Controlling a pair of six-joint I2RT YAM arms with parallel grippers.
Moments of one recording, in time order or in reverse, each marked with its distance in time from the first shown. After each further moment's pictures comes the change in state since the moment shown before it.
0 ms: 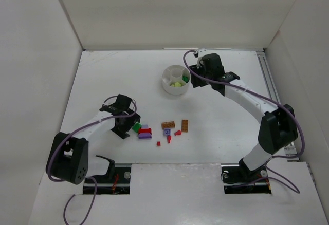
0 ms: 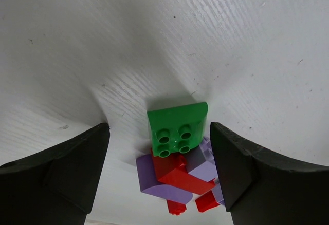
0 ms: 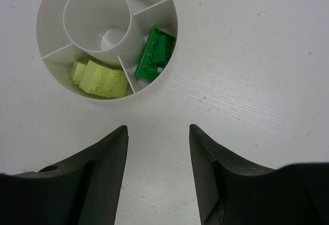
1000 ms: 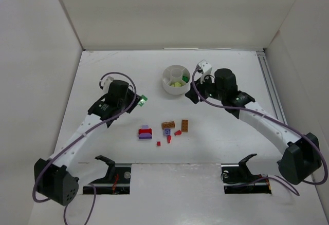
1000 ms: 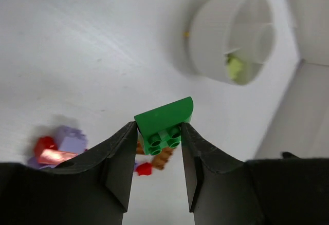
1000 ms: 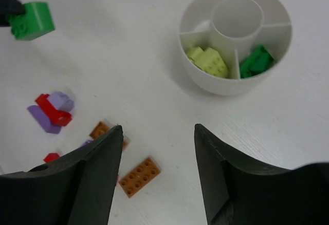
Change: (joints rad) left arm -0.092 -0.171 0.235 0.031 -0.072 0.054; right arm 0.037 -0.341 -0.328 0.182 -0.344 -0.069
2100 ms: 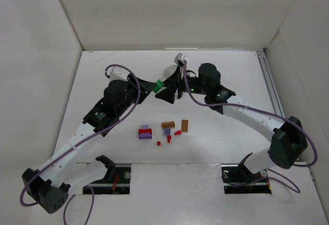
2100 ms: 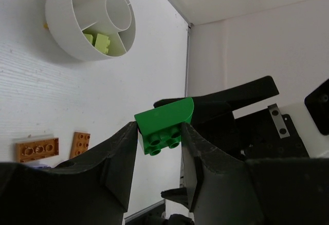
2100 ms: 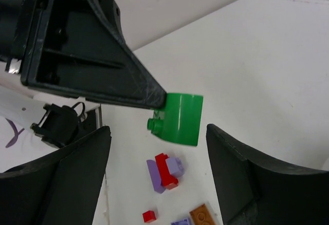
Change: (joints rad) left arm -0.181 -0.161 0.065 0.299 0.039 0.013; right arm 0.194 0.163 0.132 0.405 -0.345 0.284
